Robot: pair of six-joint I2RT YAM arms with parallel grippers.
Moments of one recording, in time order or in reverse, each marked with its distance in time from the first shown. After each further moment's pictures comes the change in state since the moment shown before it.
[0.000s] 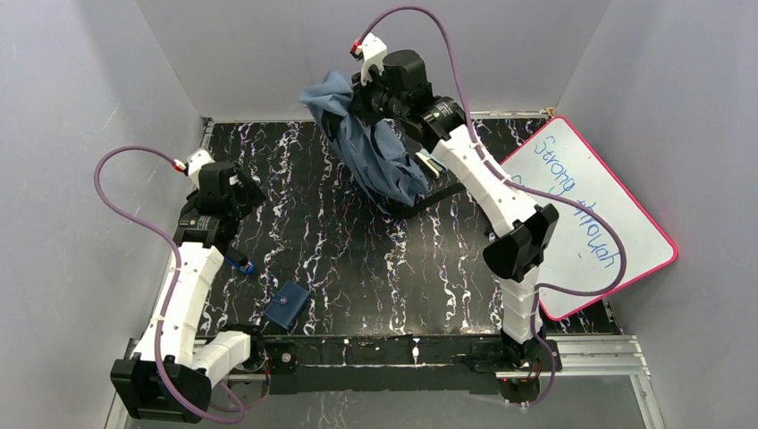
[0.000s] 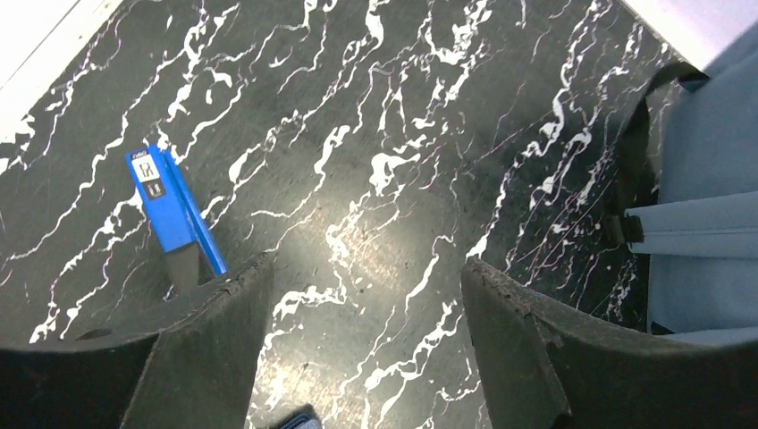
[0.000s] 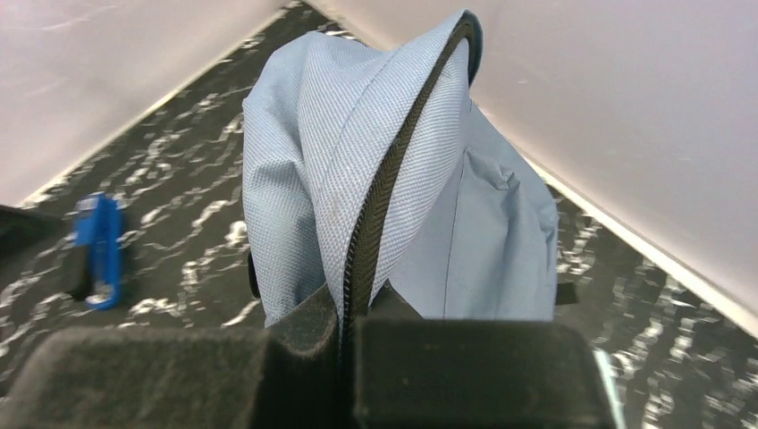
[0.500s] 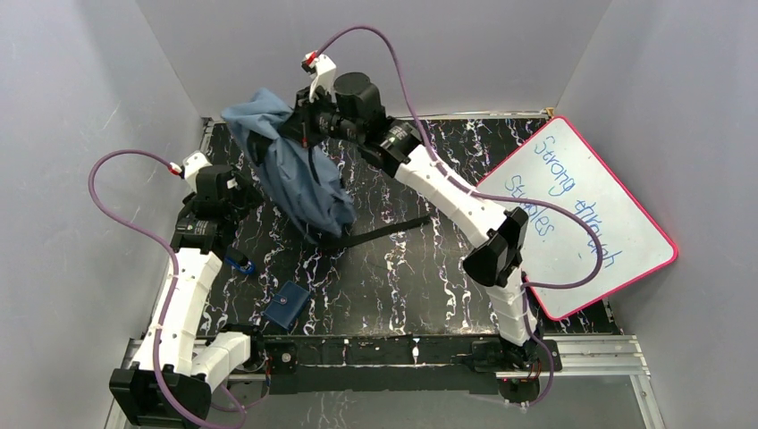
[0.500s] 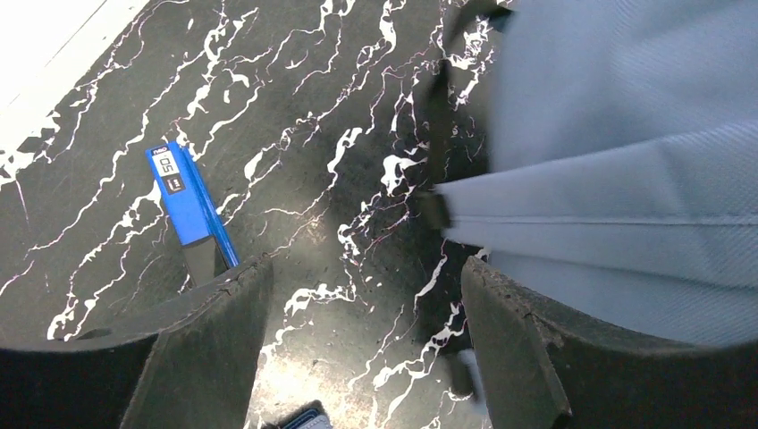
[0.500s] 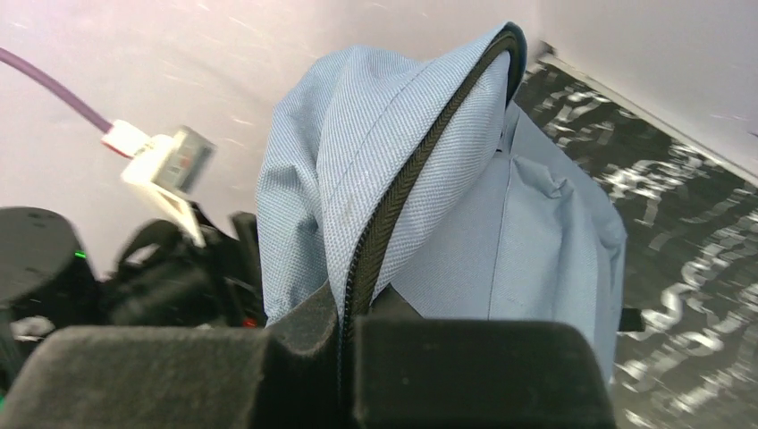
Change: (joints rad) left arm 0.000 -0.039 -0.017 -0.027 -0.024 -0.007; right arm 0.187 0.102 0.080 0.177 -0.159 0.345
